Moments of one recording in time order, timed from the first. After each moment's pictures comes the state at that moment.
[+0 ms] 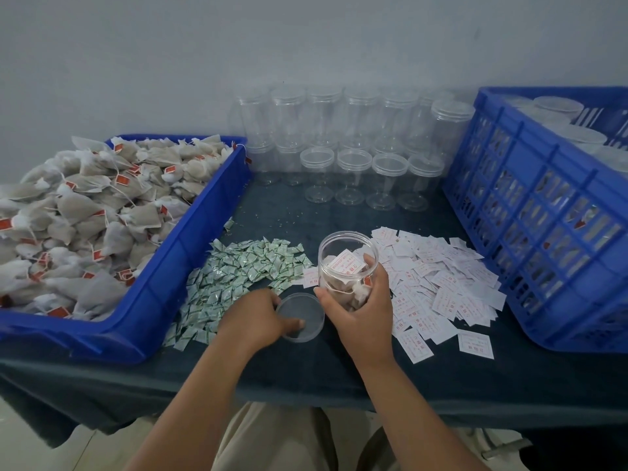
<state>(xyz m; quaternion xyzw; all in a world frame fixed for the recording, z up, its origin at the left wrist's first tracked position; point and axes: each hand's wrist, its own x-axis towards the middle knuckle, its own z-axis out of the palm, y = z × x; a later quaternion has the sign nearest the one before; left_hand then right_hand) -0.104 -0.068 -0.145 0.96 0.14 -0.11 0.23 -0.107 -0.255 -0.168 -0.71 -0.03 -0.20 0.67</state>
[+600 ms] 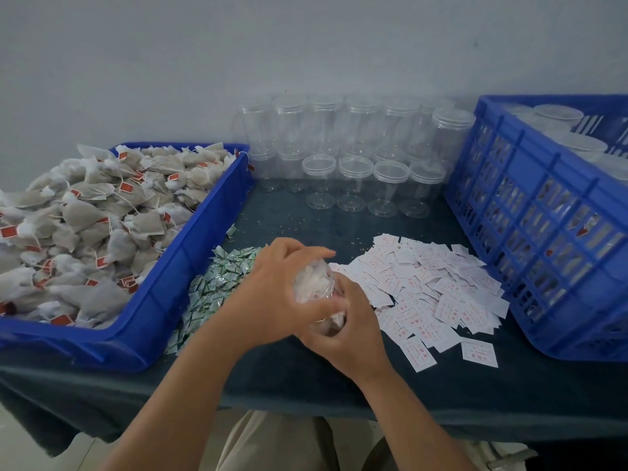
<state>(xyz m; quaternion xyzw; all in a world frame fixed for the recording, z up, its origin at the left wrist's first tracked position) -0.115 -0.084 -0.069 0.93 -0.15 0.04 0.33 -0.112 -0.255 -0.169 -0.80 -0.16 -0.12 0.57</state>
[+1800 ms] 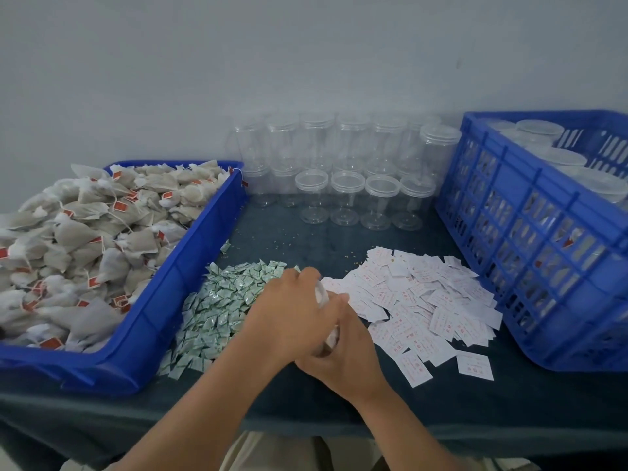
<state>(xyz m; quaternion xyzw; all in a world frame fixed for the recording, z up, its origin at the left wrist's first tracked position) -0.101 -0.129 -0.074 0.98 -0.02 0.03 0.18 -0.107 -0.256 -0.172 -0.78 -0.18 -0.10 0.58</state>
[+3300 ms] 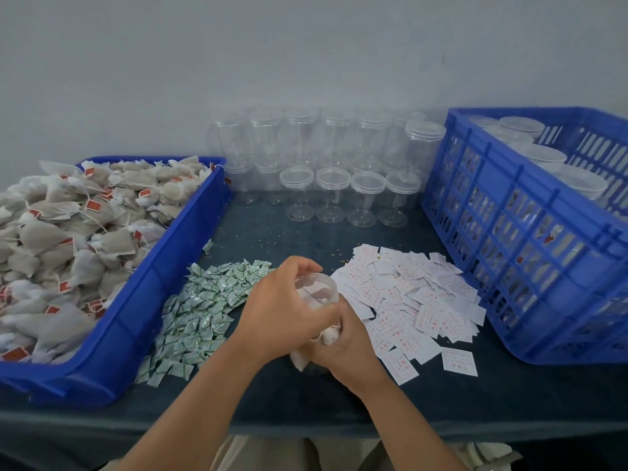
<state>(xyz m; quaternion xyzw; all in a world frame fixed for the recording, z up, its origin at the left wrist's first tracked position) -0.093 -0.134 -0.089 0.92 -0.03 0.09 0.38 -0.102 -0.273 -0.167 -0.73 -0.11 -0.02 0.68</state>
